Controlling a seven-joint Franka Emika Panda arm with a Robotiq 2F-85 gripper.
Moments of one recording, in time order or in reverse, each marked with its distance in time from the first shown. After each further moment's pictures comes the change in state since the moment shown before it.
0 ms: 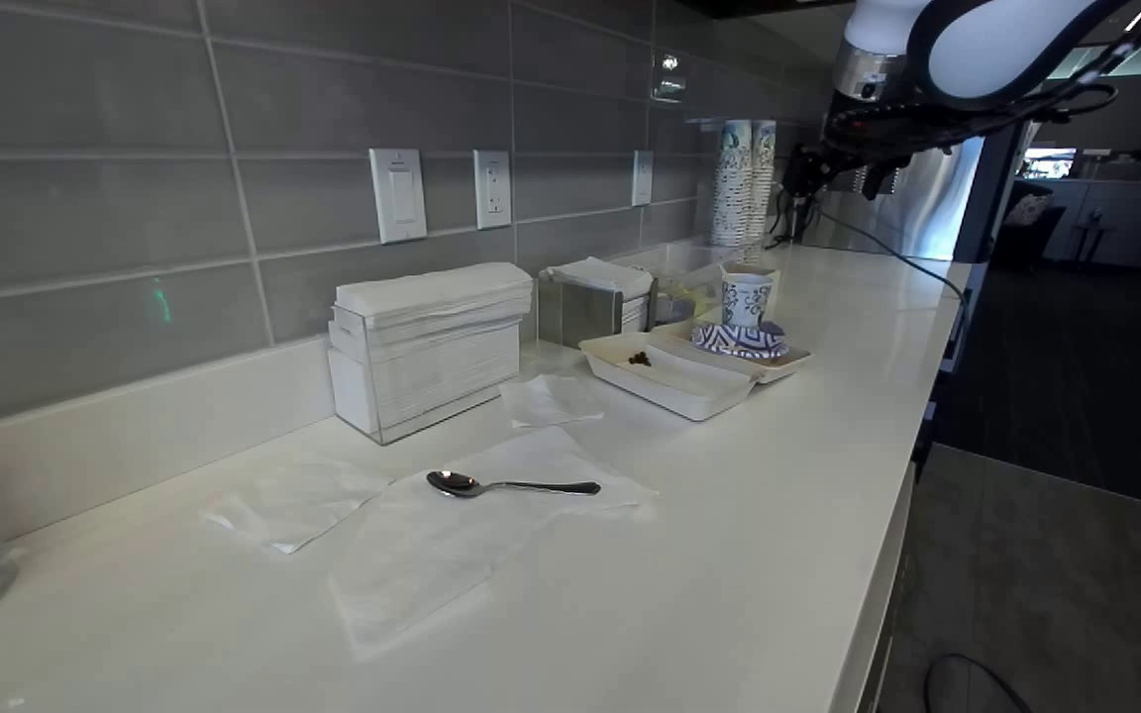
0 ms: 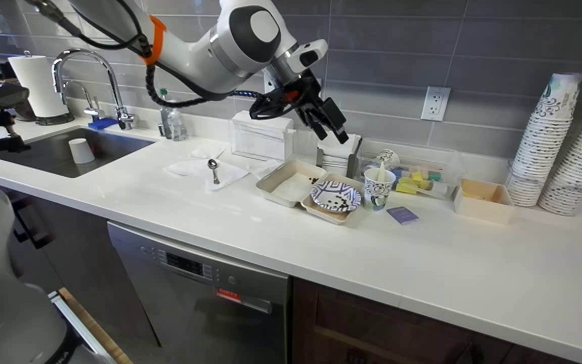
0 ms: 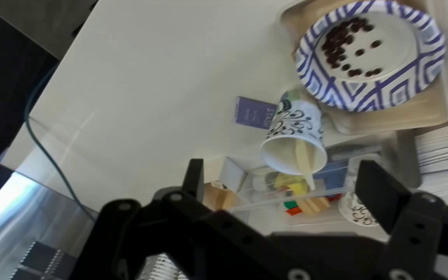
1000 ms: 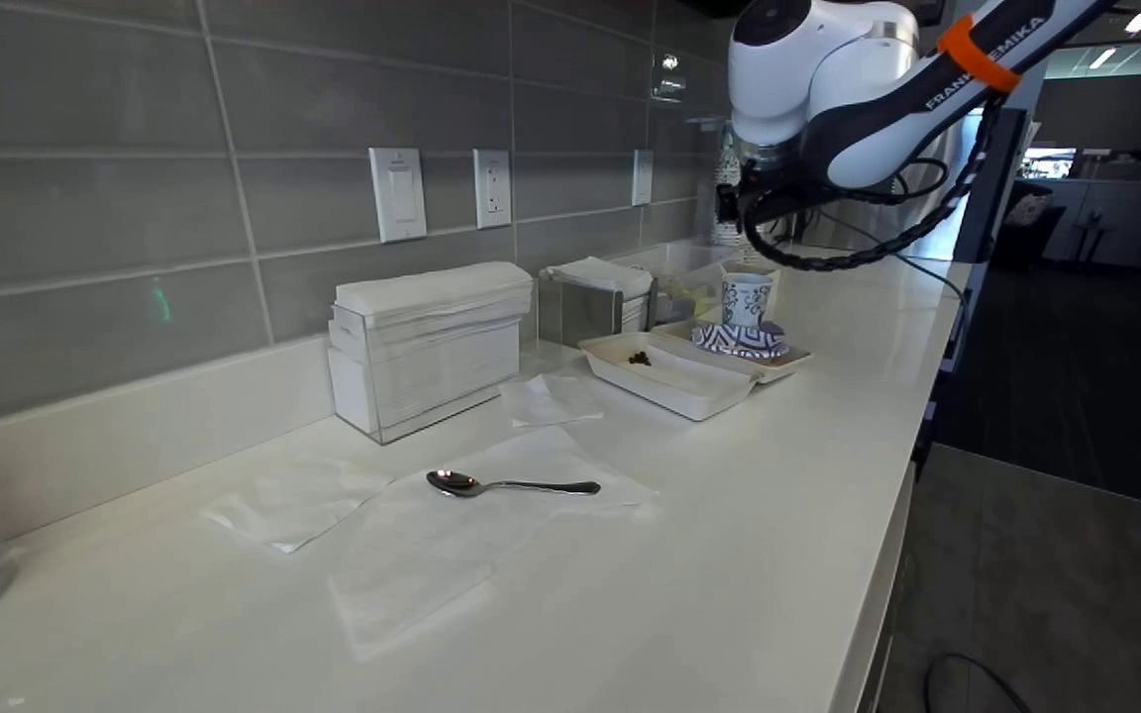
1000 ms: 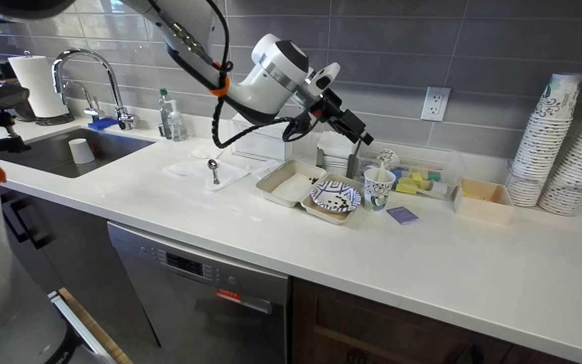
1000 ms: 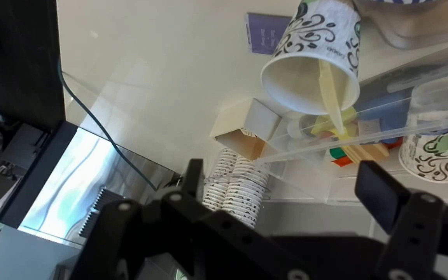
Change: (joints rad) arm 0.201 0.379 -0.136 0.347 -0.453 -0.093 0.560
